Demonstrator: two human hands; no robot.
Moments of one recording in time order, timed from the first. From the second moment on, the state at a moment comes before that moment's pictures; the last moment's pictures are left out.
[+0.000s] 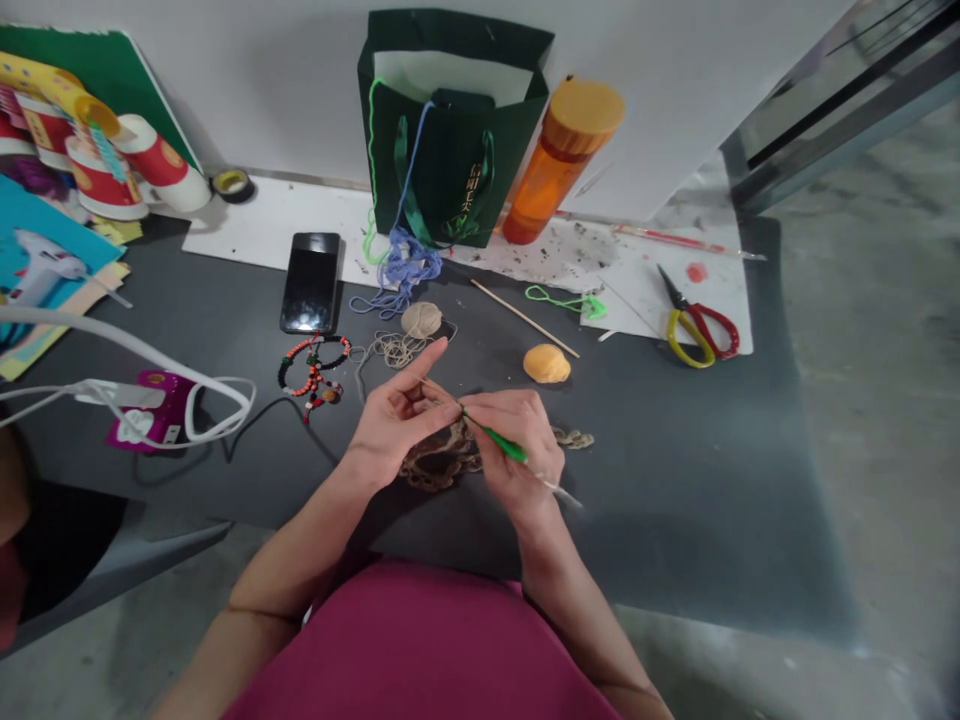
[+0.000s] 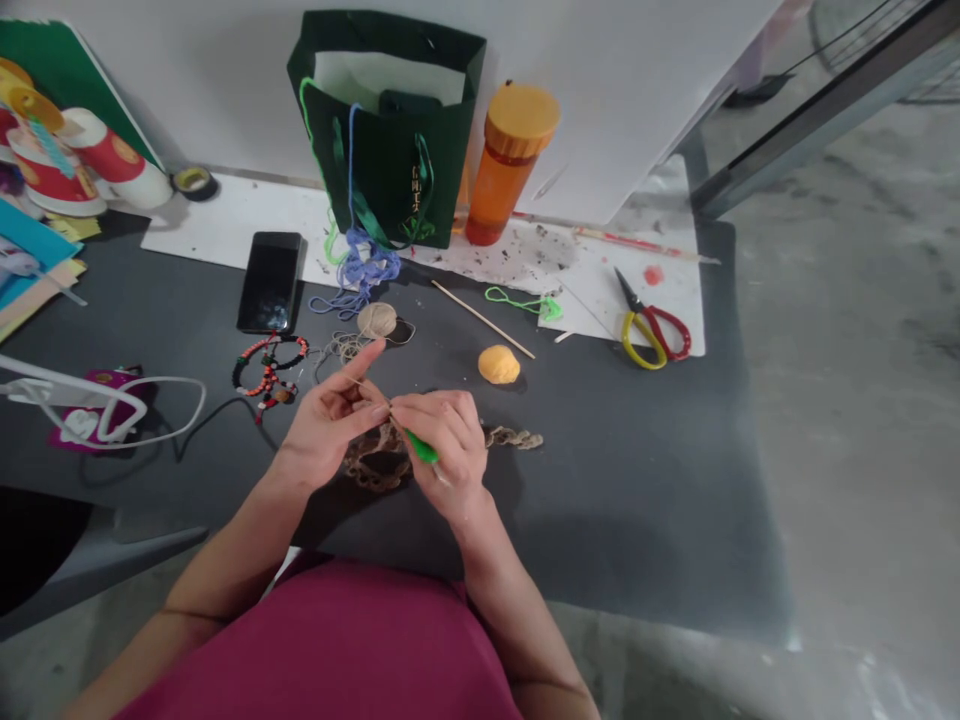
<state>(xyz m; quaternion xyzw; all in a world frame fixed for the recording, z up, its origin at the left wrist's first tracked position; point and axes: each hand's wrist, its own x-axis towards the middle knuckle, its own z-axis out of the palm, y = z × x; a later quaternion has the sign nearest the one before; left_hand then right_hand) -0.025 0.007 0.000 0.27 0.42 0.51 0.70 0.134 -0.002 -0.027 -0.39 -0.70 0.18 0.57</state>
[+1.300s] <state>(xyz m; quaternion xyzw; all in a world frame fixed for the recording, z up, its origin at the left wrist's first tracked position) -0.014 0.001 0.000 0.29 0.37 0.53 0.71 0.119 -0.006 -0.026 -0.45 -0.38 0.48 0.65</state>
